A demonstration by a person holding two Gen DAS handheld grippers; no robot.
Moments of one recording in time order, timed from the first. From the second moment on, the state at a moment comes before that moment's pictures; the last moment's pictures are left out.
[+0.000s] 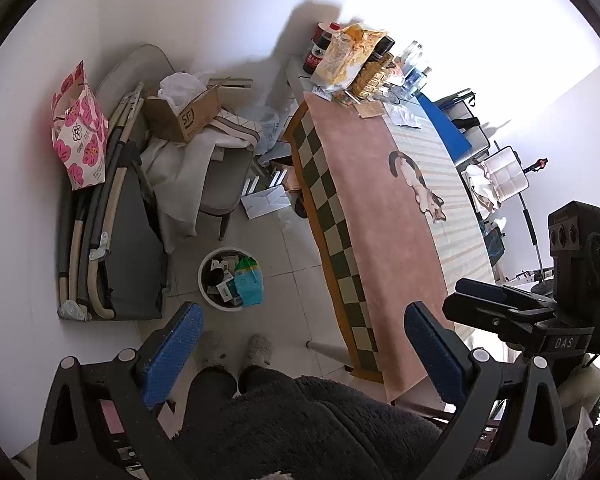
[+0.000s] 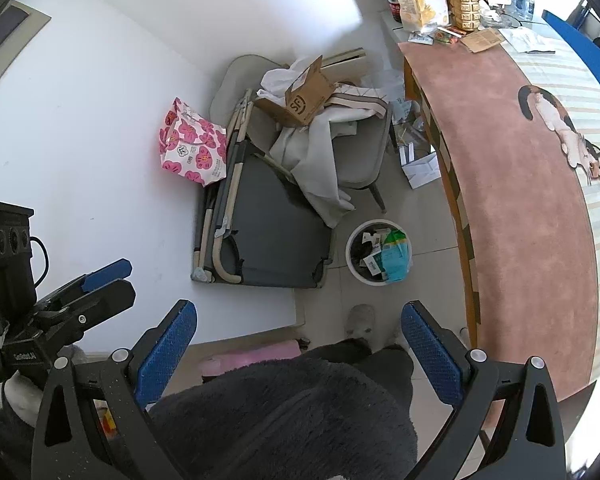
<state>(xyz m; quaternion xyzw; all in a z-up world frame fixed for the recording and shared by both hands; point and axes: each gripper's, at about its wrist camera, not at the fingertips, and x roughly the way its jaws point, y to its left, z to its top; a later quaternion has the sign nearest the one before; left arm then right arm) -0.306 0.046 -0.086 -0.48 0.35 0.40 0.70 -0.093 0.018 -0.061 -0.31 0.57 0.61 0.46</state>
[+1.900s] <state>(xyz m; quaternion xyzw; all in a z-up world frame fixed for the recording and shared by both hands) -0.295 0.053 -0.072 -0.48 0.35 0.38 0.71 -0.094 0.009 -0.052 -0.29 0.58 0.61 0.45</state>
